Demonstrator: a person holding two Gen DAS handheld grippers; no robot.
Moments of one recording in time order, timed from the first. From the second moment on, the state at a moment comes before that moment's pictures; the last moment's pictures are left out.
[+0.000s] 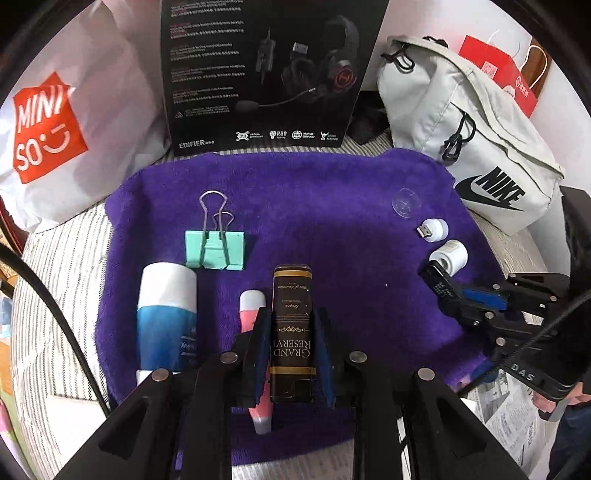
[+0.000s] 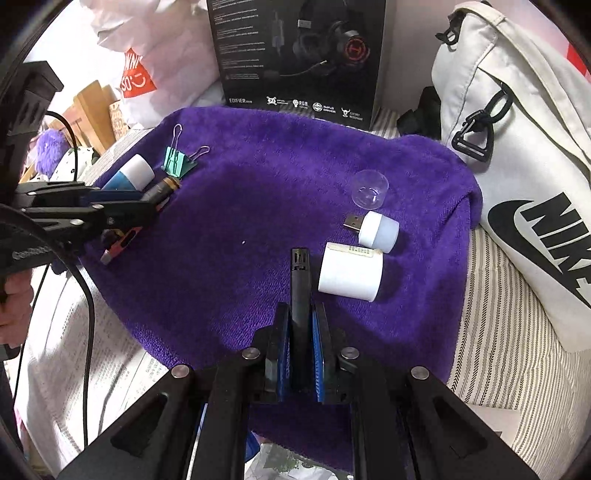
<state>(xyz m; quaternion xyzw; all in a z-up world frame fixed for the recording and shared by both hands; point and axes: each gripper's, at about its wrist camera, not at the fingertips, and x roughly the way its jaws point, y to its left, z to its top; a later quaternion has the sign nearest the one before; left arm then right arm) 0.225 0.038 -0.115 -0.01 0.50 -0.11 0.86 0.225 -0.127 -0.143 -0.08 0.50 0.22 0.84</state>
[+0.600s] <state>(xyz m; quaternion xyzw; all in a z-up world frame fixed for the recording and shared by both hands) 0.226 0.023 -0.129 0.04 0.50 -0.11 0.86 0.223 -0.132 -0.143 -0.07 0.49 0.21 0.84</state>
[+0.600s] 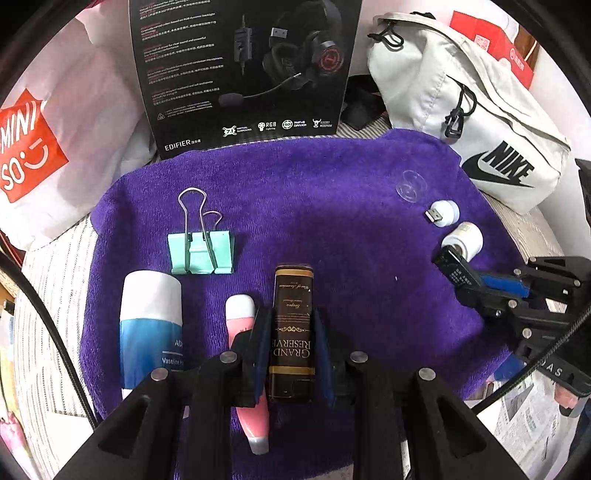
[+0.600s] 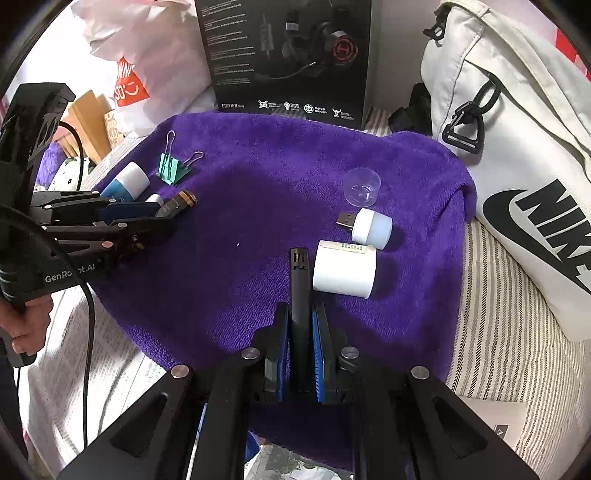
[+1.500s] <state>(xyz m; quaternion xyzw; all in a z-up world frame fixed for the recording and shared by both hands) 0.160 0.037 -0.098 0.03 0.49 -0.09 0.86 0.177 -0.171 -0.109 -0.02 0.49 0.19 0.85</state>
